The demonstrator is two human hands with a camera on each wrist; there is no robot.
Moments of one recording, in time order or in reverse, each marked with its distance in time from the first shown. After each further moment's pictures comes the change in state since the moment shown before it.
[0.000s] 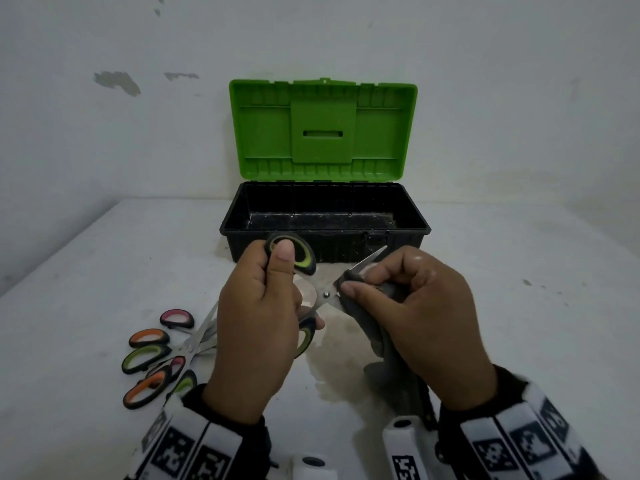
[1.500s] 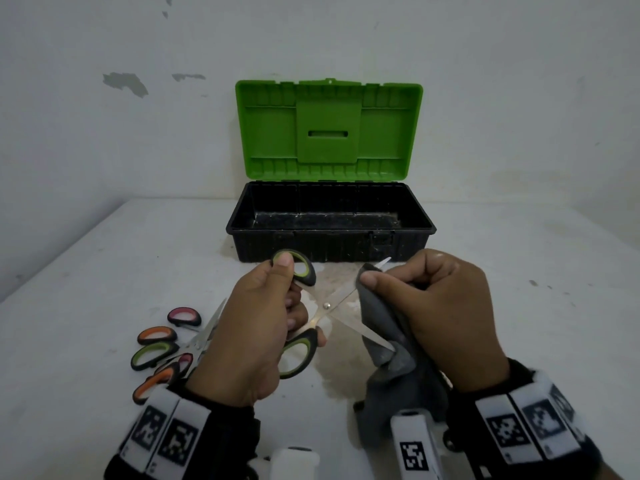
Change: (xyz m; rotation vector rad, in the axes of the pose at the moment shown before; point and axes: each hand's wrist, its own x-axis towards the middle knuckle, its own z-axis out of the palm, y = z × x) left_hand 0.008 -0.003 -0.009 -0.315 -0.114 -0.492; right_hand 0.006 0.007 -0.005 0.130 0.076 0.109
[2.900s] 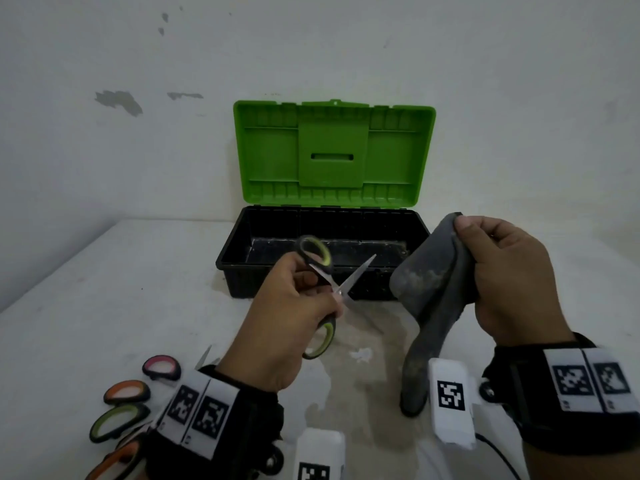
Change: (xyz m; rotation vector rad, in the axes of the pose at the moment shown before) left_hand 0.087 -0.005 0.020 0.180 -0.119 0.150; right_hand 0.120 0.060 -0.019 0.264 0.220 0.245
